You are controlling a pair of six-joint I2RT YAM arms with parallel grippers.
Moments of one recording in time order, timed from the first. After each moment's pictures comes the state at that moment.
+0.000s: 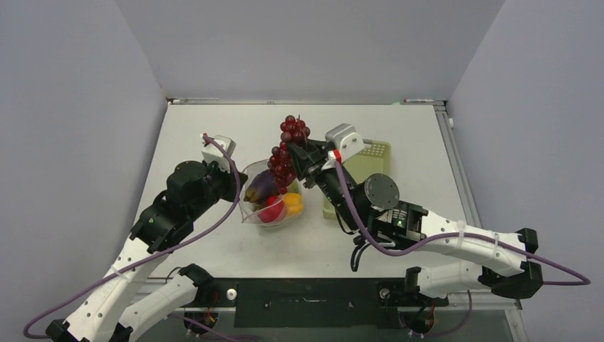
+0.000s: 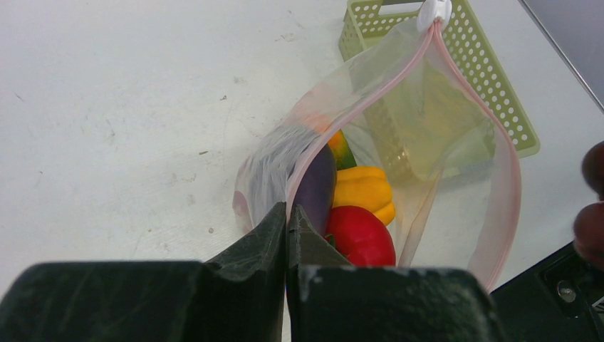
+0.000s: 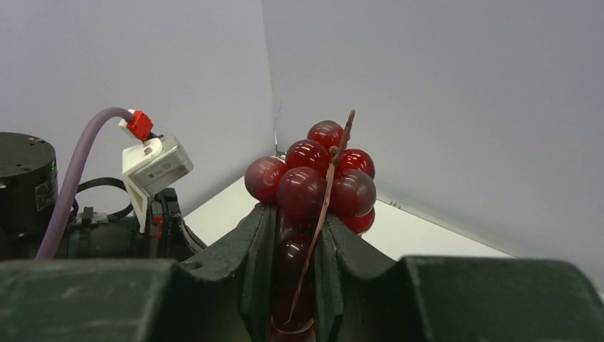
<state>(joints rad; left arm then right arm) -0.59 0.77 1.00 -0.58 -0.08 -0.23 1.31 1.16 1.29 0.18 0.65 -0.13</state>
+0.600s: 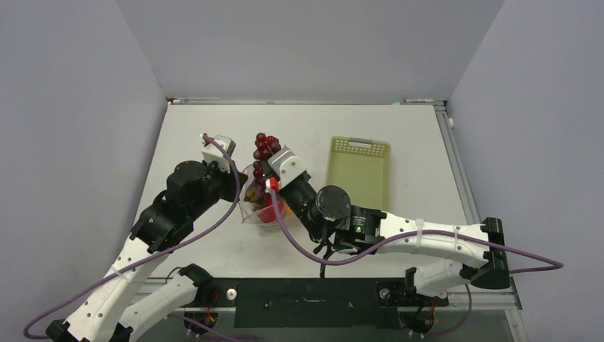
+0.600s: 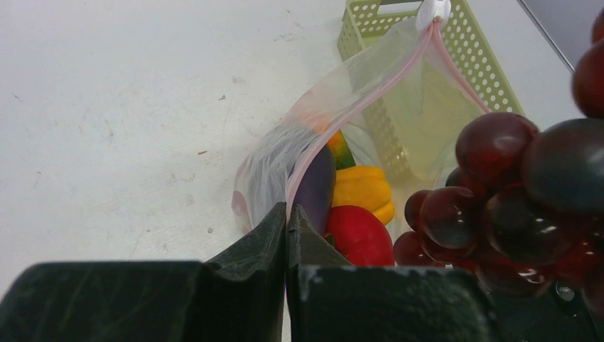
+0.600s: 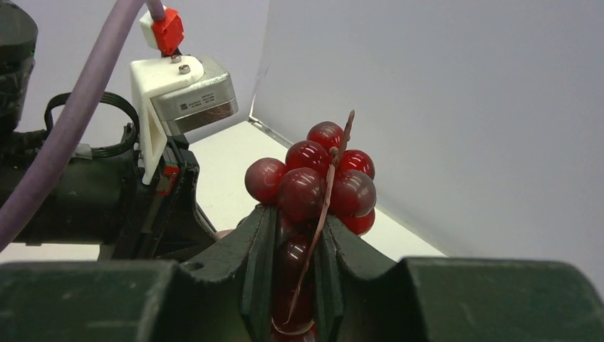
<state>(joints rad) -0.58 0.77 1.00 -0.58 -0.07 -0.23 1.39 1.34 1.29 0.29 0.68 -0.37</state>
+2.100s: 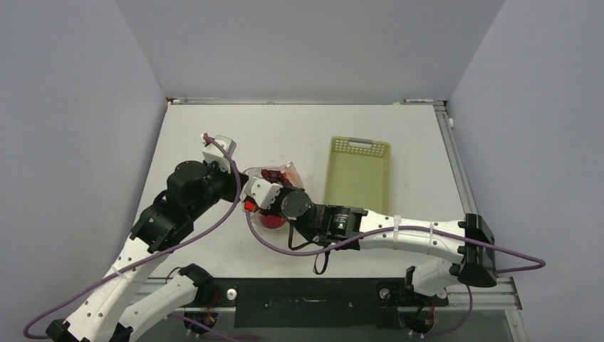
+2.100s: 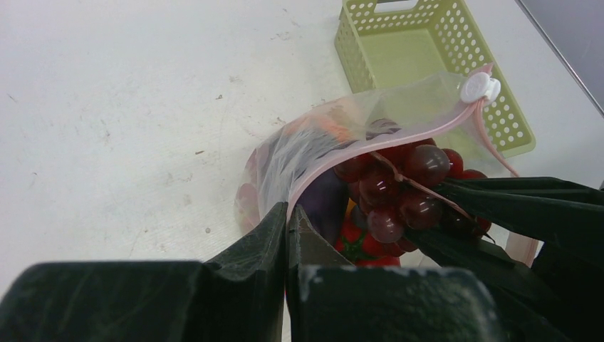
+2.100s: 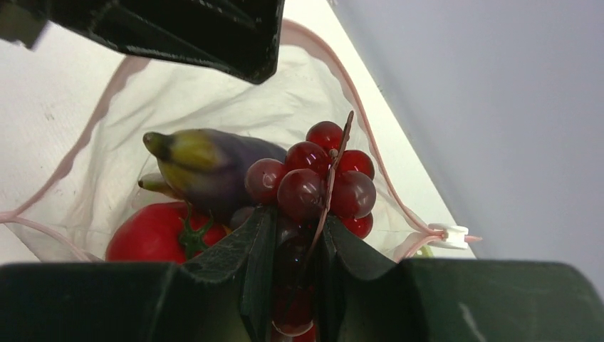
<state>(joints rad) -0.58 0.77 1.00 -0.58 -0.06 -0.23 1.32 1.44 1.19 -0.06 0.57 -0.43</state>
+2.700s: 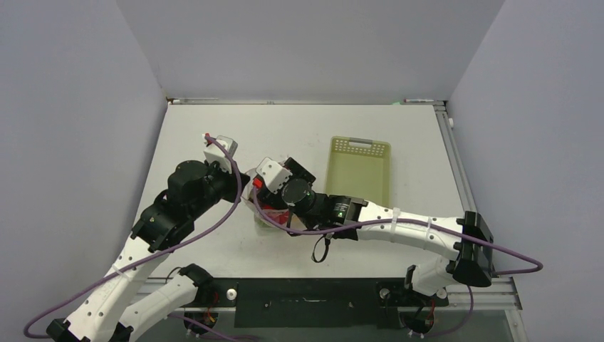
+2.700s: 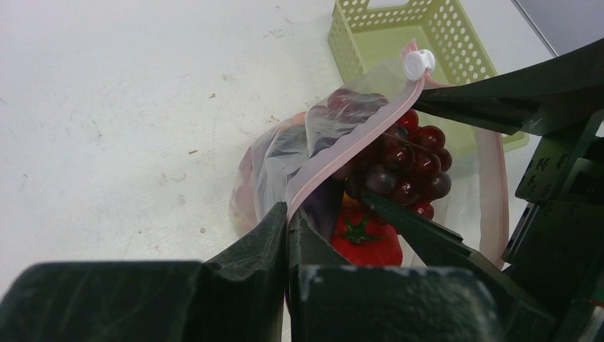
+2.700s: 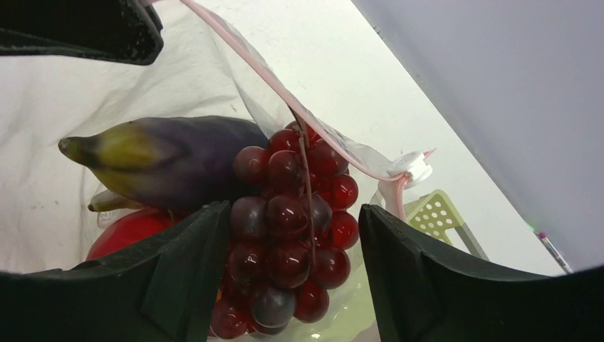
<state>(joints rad) -0.58 0.78 1.00 -0.58 -0.04 -0.23 1.23 1.46 1.22 -0.17 0.58 -0.24</state>
